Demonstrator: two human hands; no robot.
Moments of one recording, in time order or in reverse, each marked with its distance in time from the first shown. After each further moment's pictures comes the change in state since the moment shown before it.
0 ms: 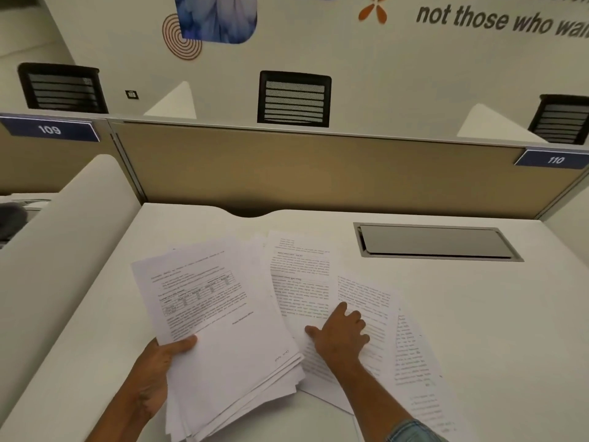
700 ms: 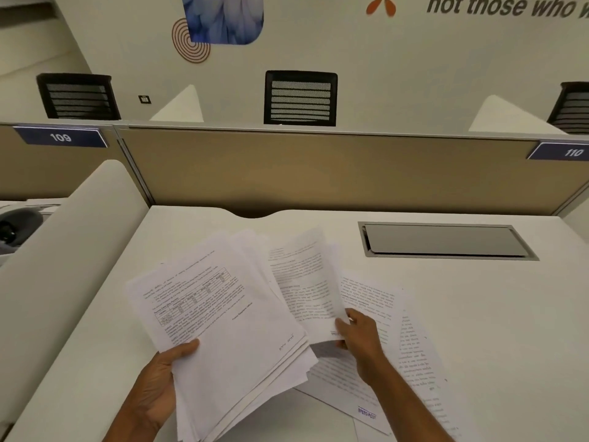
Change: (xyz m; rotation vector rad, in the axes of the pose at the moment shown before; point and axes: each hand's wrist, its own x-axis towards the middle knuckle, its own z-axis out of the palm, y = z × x) left_hand -0.012 -0.011 0.005 -0.236 0.114 -0.147; right_hand 0.009 0.050 -0.023 1.088 -0.276 -0.081
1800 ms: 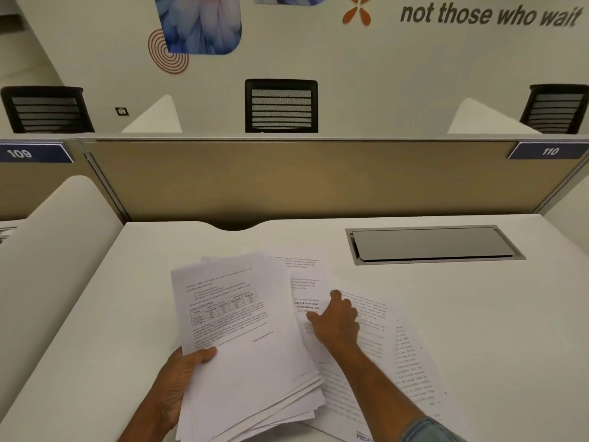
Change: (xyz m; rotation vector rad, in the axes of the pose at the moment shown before) left_hand 0.023 -0.009 0.057 0.334 -0.078 0.000; right_hand 0.051 -0.033 0.038 -0.758 0.199 -0.006
